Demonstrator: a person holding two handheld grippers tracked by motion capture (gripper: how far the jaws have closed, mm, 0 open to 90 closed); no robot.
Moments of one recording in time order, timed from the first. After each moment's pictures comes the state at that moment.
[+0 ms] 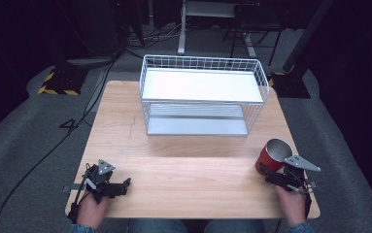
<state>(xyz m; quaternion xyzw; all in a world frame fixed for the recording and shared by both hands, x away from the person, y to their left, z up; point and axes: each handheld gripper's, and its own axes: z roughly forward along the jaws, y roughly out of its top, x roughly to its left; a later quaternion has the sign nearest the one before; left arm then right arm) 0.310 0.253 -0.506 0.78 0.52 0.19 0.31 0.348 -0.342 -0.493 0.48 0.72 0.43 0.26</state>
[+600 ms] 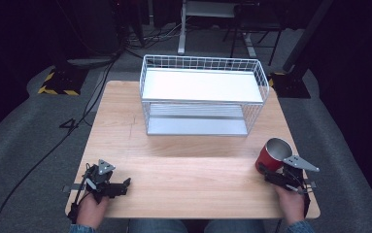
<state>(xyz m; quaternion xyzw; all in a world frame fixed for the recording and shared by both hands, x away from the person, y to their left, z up) 0.310 0.253 -0.506 0.78 0.52 0.19 0.31 0.350 -0.342 -0.499 0.48 0.72 0.43 0.26</state>
